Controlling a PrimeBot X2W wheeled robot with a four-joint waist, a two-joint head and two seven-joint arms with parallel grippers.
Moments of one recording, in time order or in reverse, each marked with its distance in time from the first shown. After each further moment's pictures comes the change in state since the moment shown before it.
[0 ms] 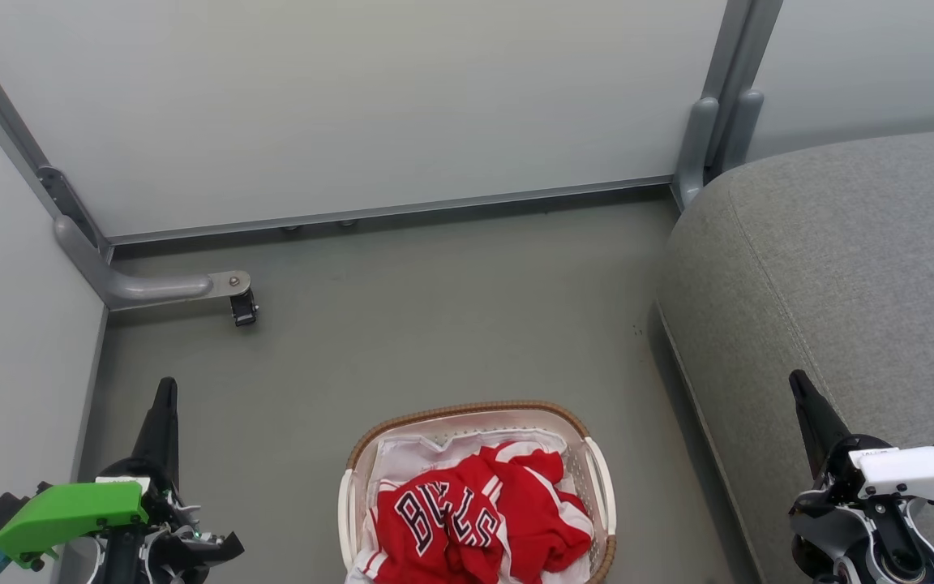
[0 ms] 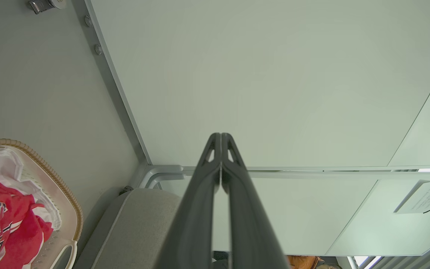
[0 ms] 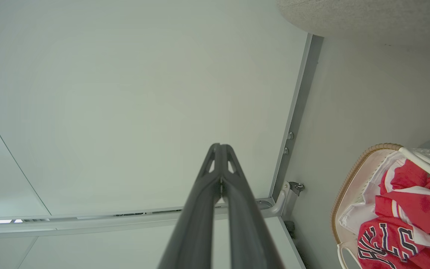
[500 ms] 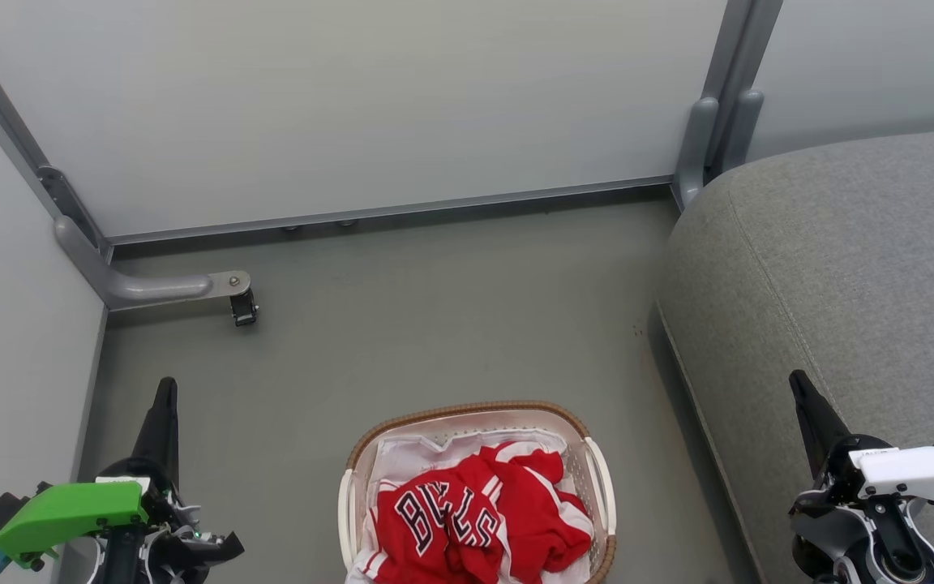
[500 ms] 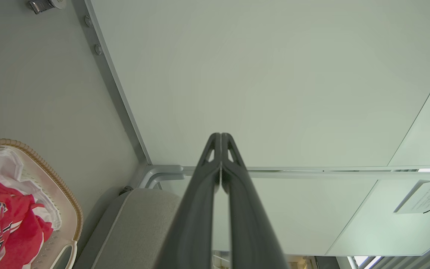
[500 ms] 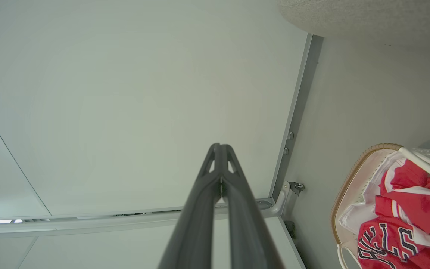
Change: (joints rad) left arm 0.000 0.000 0.000 0.000 0.000 0.000 0.000; right arm 0.000 0.000 0.000 0.000 0.000 0.000 0.000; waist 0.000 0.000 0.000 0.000
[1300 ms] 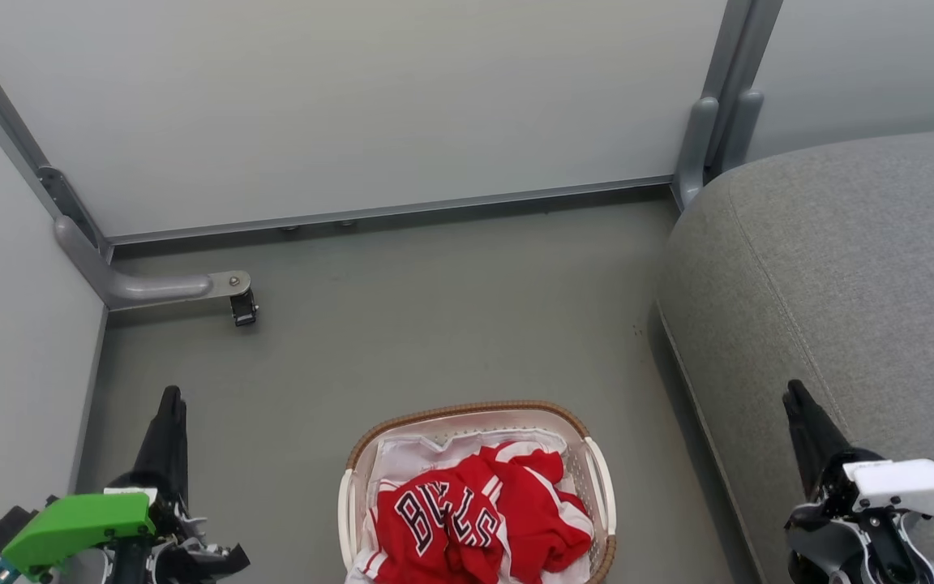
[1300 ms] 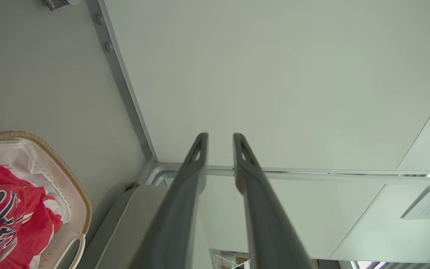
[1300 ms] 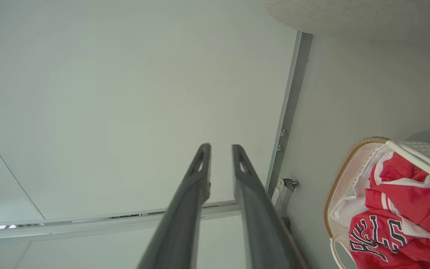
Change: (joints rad) left arm 0.007 -0.004 -0.001 0.016 0.000 0.001 -0.001; right arm 0.009 0.005 0.001 0.014 0.000 0.000 0.000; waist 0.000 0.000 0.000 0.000
